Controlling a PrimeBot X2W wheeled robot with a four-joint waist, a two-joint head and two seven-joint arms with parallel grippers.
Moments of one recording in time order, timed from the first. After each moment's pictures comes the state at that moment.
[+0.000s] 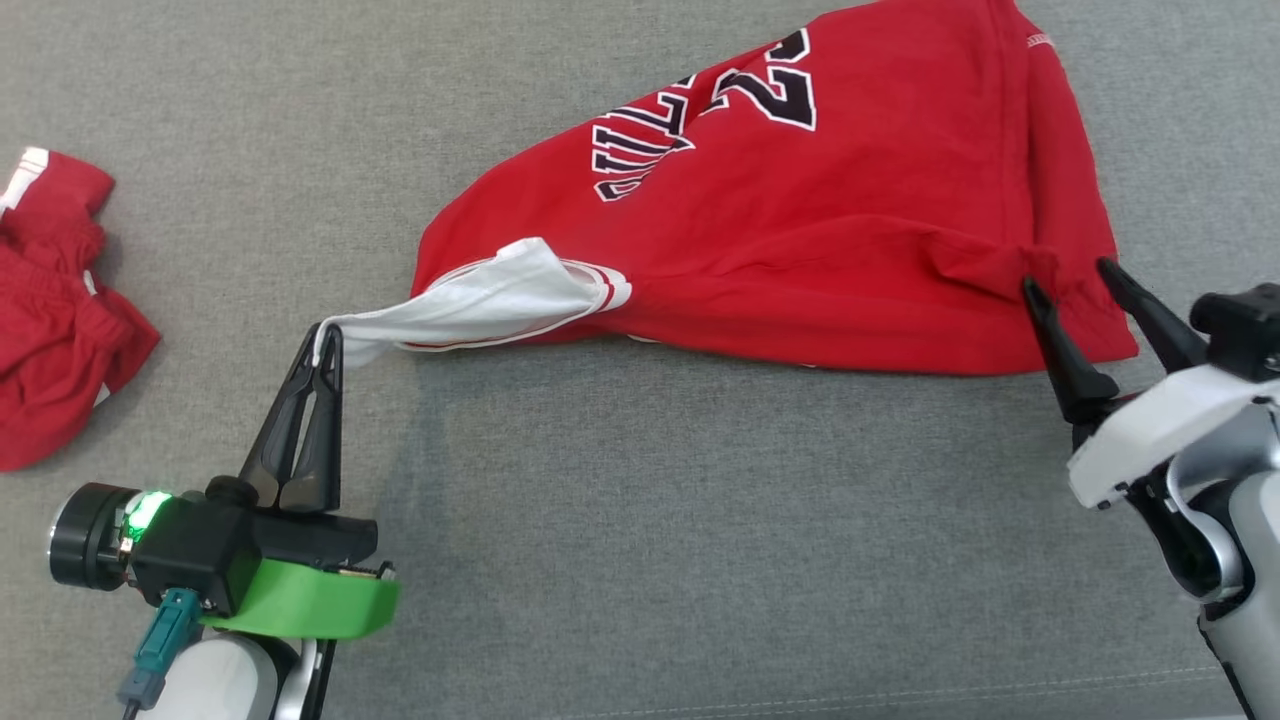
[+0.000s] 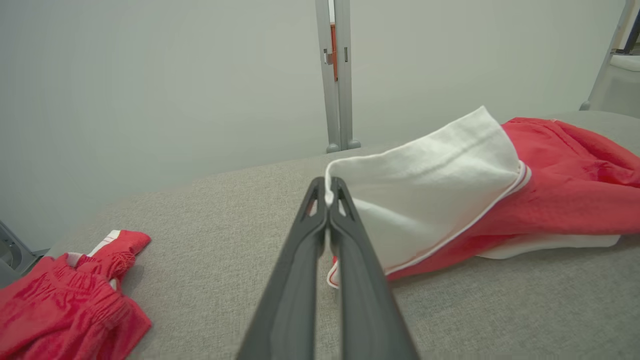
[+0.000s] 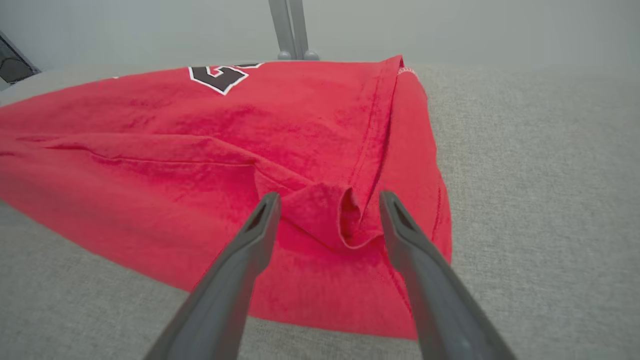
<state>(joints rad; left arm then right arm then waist) -0.17 0.42 -0.38 -0.11 -0.35 0.18 -0.26 -0.28 -0.43 0.15 0.09 0.48 0.13 0.05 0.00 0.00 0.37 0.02</state>
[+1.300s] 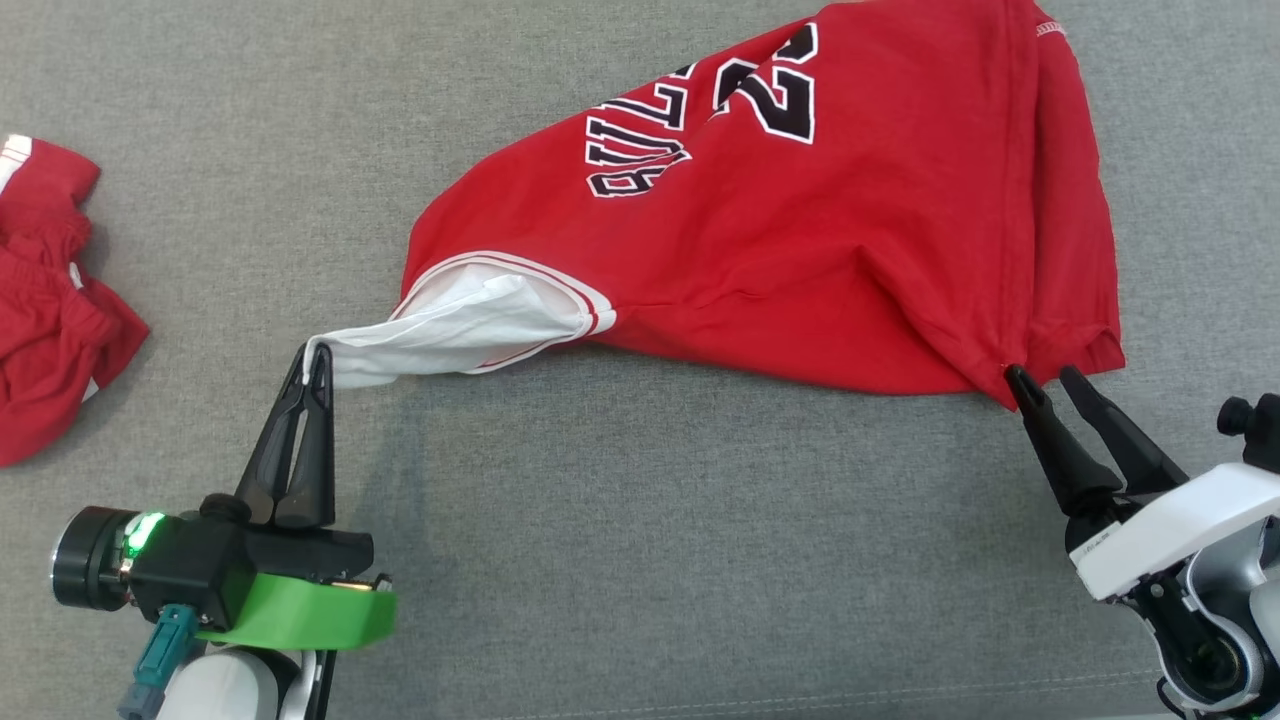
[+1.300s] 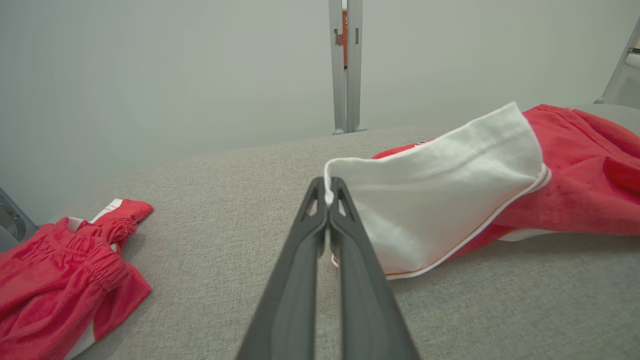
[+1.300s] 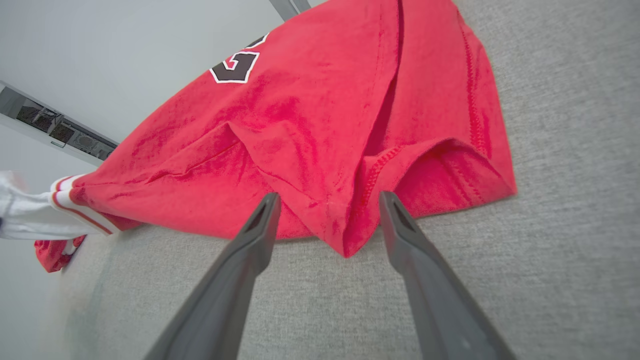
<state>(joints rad) -0.10 0.25 -0.19 -0.07 -0.21 0.02 -0.26 -0.06 -0.38 0.12 -0.07 0.85 0.13 0.08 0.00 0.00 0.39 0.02</state>
